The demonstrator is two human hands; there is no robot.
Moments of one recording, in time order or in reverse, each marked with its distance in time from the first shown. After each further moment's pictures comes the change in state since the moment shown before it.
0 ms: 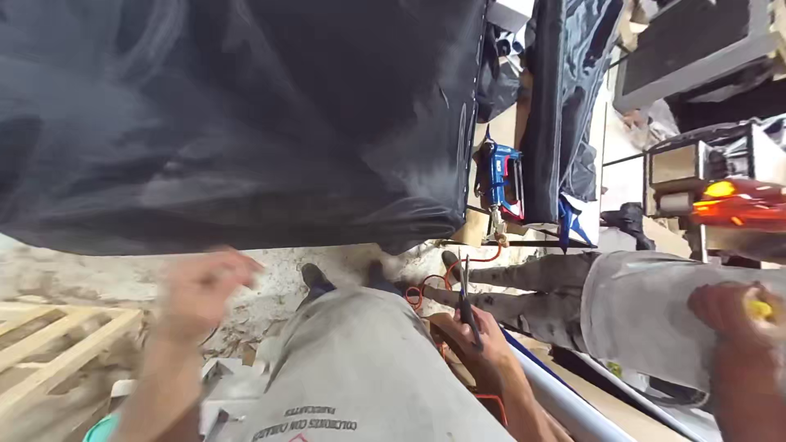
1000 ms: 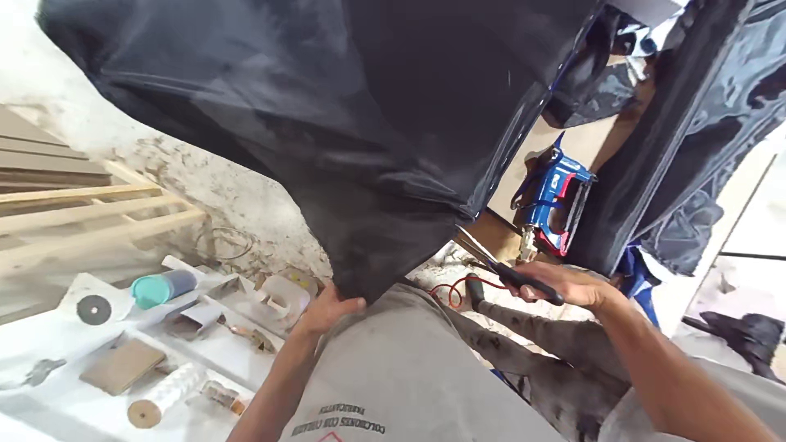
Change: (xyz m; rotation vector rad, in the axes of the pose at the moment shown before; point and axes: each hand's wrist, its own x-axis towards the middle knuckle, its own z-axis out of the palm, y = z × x) left_hand -0.120 0.037 0.286 -0.840 0.123 -0.489; right_hand 0.191 -0.049 -0.203 -0.396 -1.079 -0.045
